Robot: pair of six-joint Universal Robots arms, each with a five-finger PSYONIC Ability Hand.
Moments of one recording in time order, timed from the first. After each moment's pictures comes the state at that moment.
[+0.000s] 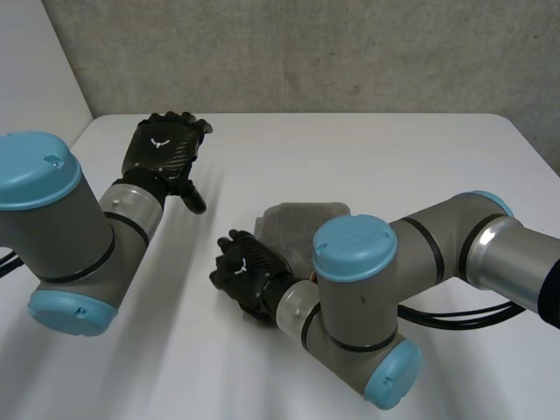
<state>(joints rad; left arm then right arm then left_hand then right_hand) 4.26 -1.93 -1.53 3.44 -1.58 3.30 2.39 -0.83 1.24 -0.08 1.31 2.43 0.30 0.26 0.23 0.24 0.06 1.05 0.99 0.23 0.25 0.90</state>
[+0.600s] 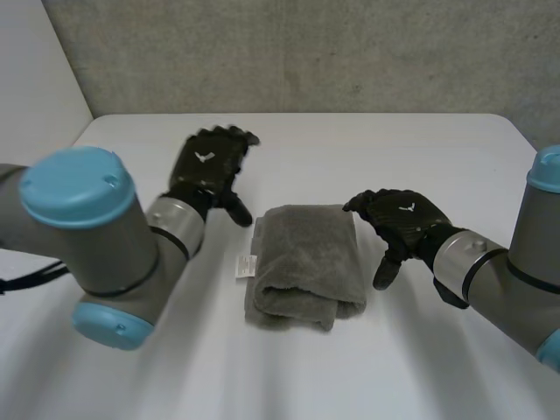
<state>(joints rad) 4.13 -2.02 -1.47 3.44 -1.58 3.15 1.93 -1.23 1.60 0.03 1.26 2.91 0.30 0.26 0.23 0.24 0.06 0.23 0.24 0.23 0.25 0.06</state>
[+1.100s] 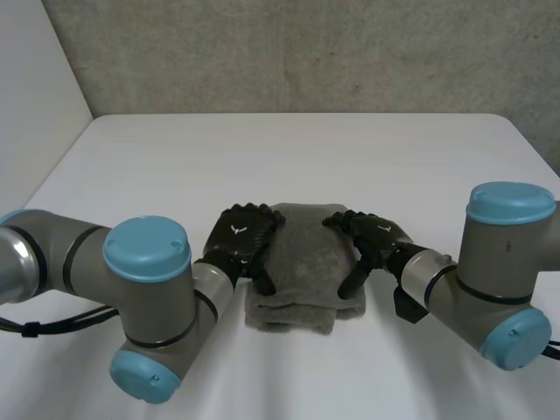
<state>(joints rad) 4.06 -2.17 -1.55 3.45 -1.57 3.15 1.97 -1.00 1.55 -0.12 1.26 3.27 0.30 0.26 0.23 0.24 0.06 0.23 0.24 0.23 0.25 0.06</state>
